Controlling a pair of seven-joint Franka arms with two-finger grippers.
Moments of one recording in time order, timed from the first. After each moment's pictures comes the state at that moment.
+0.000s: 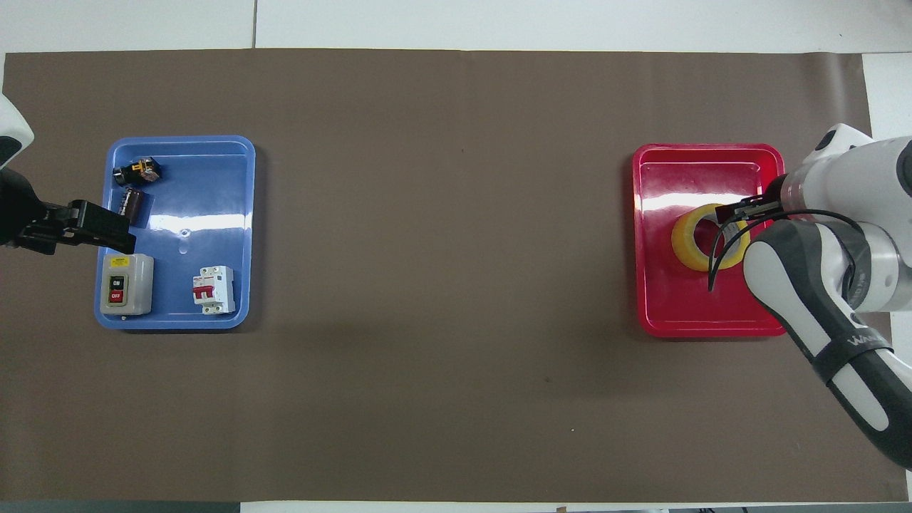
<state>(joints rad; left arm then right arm) -0.01 -0.02 -0.07 -1.61 -0.04 1.47 0.00 -0.09 0.14 0.03 -2.01 -0.10 2.26 -0.14</state>
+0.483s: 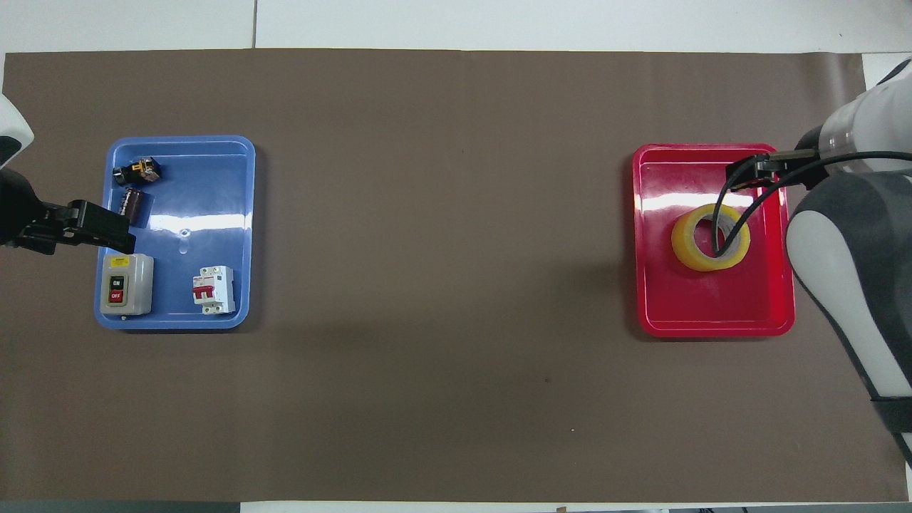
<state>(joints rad) -0.01 -0.02 -0.07 -1.61 -0.04 1.47 0.00 0.01 0.04 0.03 -1.70 -0.10 1.78 0.09</state>
